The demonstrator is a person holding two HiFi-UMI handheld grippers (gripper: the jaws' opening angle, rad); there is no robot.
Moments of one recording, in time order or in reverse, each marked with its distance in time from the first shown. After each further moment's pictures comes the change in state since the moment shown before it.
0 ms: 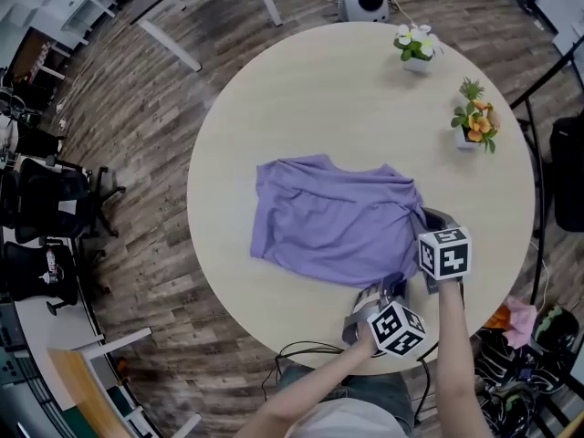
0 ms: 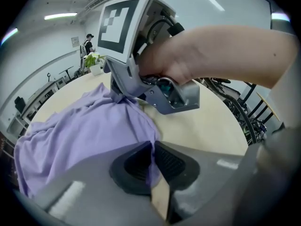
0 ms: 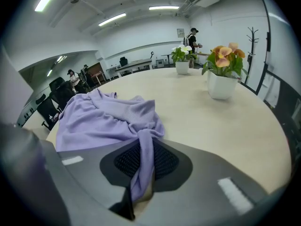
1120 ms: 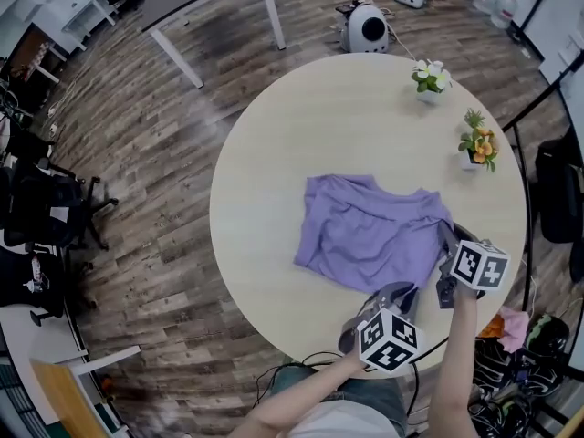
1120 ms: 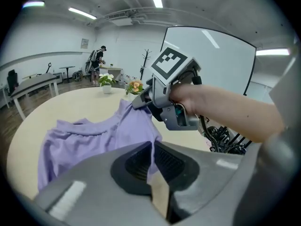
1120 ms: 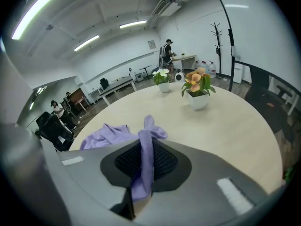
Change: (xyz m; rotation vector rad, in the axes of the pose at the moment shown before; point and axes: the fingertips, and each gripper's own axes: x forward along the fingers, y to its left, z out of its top) left arm -0.121 0.045 0.027 -0.126 -0.278 -0.196; right arm -0.076 0.019 0.049 0.329 -0.161 -0.084
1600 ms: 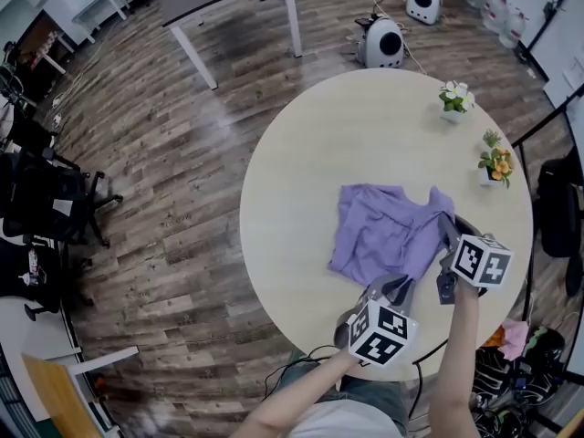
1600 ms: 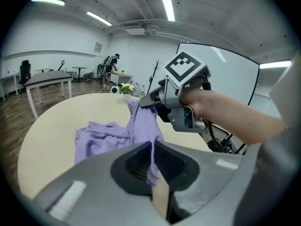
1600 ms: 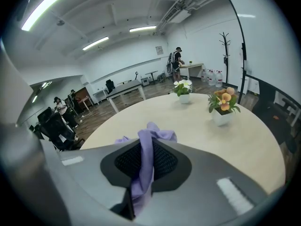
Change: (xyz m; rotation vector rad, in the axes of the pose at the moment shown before) left arm -0.077 0.078 0.003 -0.105 -0.111 0.040; right arm 0.010 0.102 0.044 -0.080 -0.063 0.013
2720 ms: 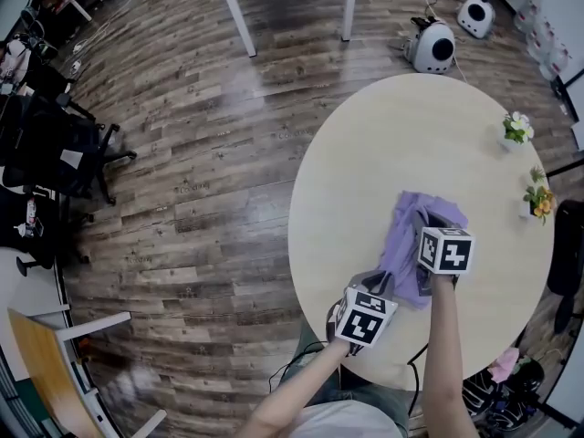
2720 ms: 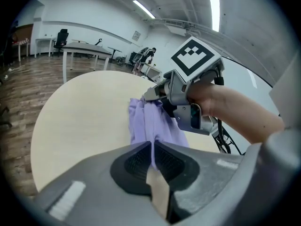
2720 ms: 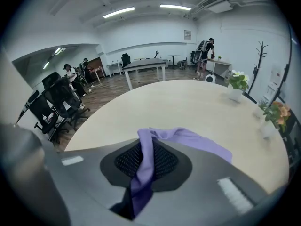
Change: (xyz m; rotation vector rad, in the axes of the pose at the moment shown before) left arm -0.047 0.145 -0.089 -0.389 0.030 0.127; right arm 0.136 0.155 -0.046 -0.296 0.227 0.024
